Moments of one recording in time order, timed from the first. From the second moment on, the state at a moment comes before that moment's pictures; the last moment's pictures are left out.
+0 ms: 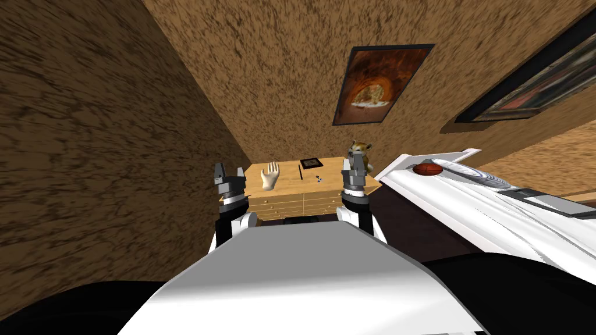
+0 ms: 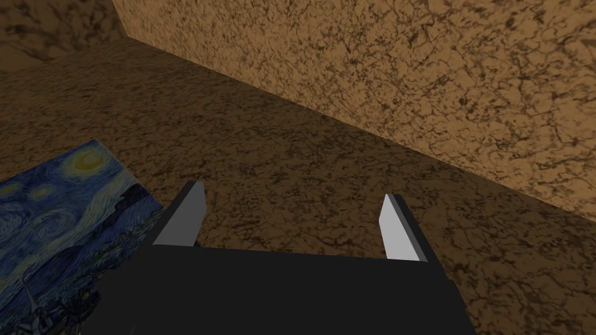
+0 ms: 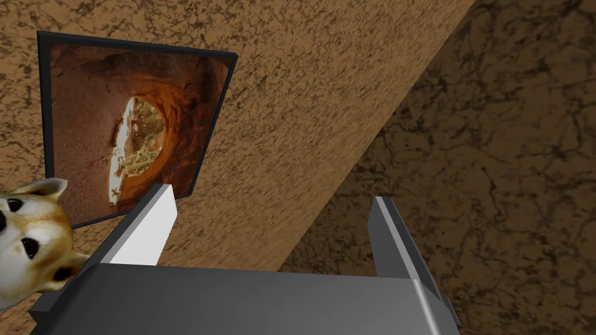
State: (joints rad) left arm 0.53 -0.04 0.07 -2.38 0.06 -0.42 -0.02; right arm 0.55 0.01 0.02 -2.37 0.09 -0.55 0.14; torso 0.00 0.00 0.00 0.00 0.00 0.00
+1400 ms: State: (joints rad) left arm 0.53 -0.04 0.07 -2.38 0.06 -0.42 -0.02; right arm 0.56 -0.35 -0.08 -2.28 0.42 -0.72 0.38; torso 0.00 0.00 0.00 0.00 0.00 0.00
